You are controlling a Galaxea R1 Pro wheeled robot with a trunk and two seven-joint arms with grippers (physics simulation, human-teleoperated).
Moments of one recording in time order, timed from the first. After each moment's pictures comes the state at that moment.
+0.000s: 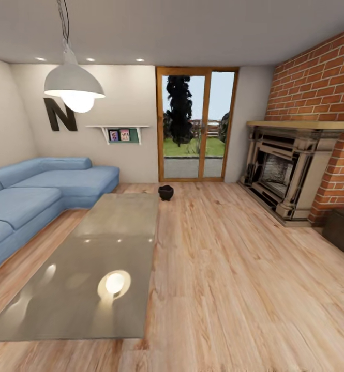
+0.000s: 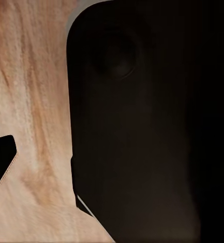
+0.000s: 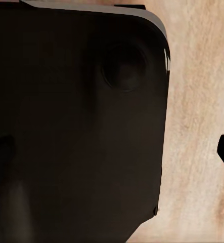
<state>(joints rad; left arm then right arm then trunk) 0.00 0.01 0.00 -0.03 0.00 -0.01 0.00 -0.02 0.00 0.00 -0.01 0.01 -0.02 0.00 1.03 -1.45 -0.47</state>
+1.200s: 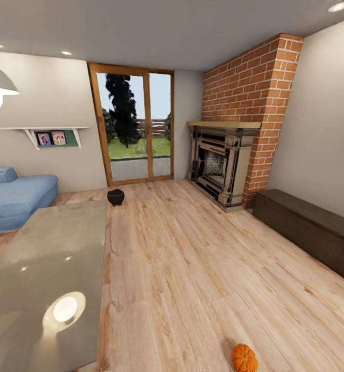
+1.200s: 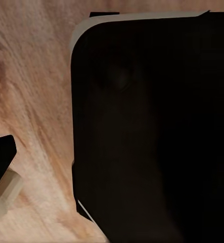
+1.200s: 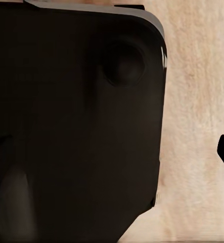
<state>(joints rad) 0.00 0.01 0.01 -0.03 0.01 -0.05 0.00 -0.02 0.00 0.00 -0.01 0.01 -0.02 0.00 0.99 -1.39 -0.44</state>
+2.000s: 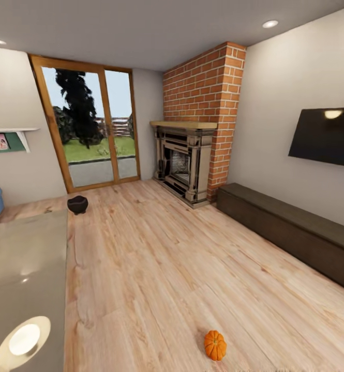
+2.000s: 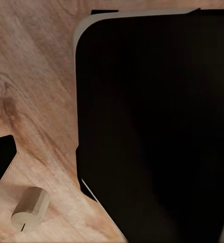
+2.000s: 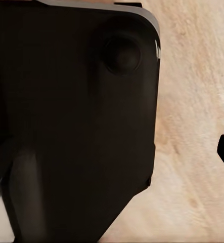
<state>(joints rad) 0.00 0.01 0.00 -0.03 0.01 -0.05 0.00 -0.02 0.00 0.00 -0.01 0.01 -0.02 0.00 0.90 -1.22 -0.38</state>
